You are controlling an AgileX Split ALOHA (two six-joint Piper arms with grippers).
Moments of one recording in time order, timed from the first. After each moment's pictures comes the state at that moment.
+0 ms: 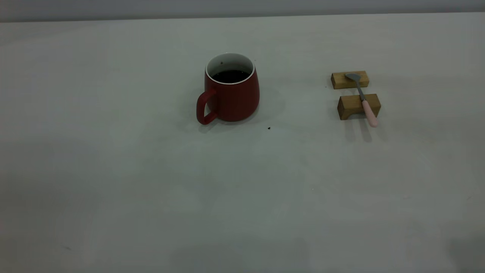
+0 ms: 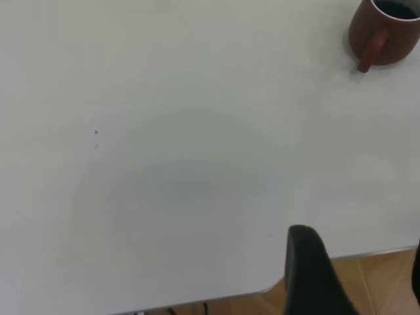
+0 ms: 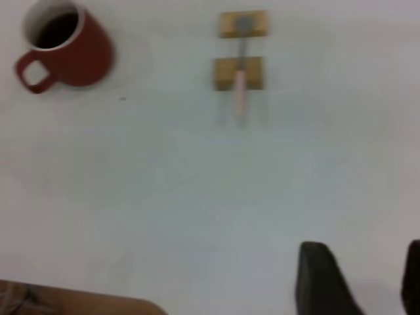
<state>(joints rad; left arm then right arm) -0.05 -0.02 -0.49 -0.06 1.13 0.07 0.07 0.66 -0.49 0.25 0.74 -0.15</state>
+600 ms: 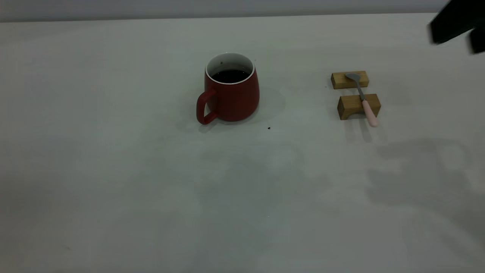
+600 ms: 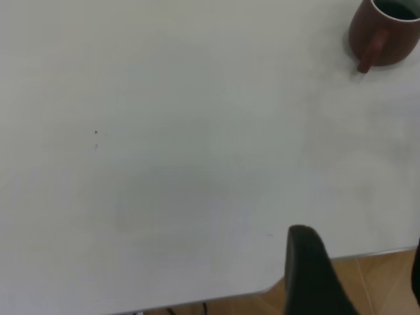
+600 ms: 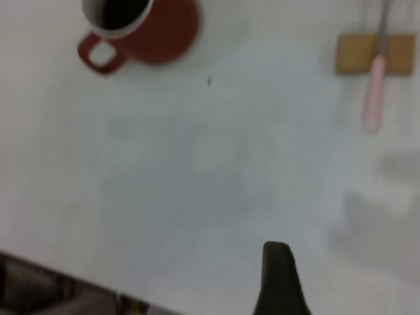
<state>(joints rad) -0.05 -0.02 -0.49 -0.06 1.13 0.07 0.08 1.50 -0.72 0.76 0.54 -0.65</state>
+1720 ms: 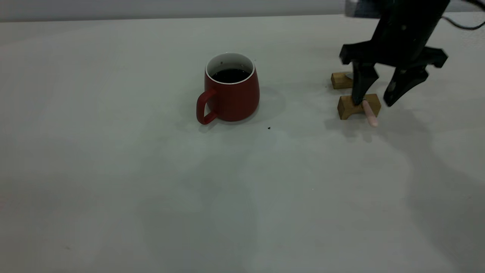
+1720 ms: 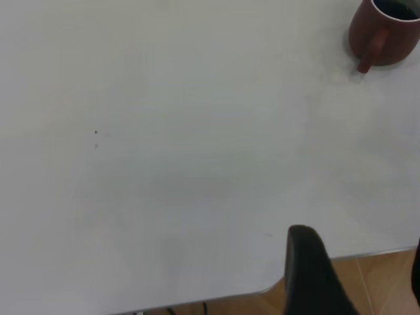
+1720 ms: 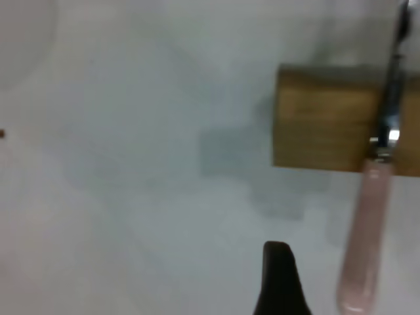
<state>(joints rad) -0.05 -0.02 -0.49 -0.06 1.13 0.07 0.21 2.33 -1.41 0.24 0.65 -0.09</state>
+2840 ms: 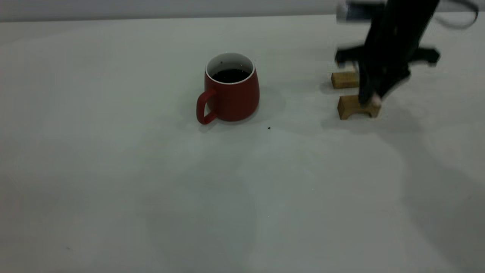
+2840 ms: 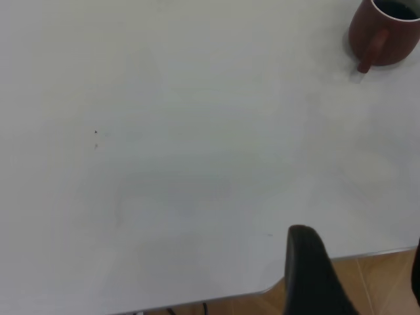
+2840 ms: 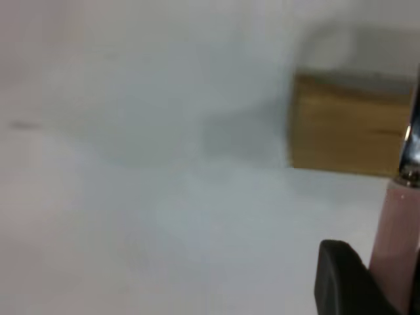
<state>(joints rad) -0.05 -0.02 -0.49 -0.06 1.13 0.07 0.22 2.31 -1.51 0.24 0.78 -0.09</state>
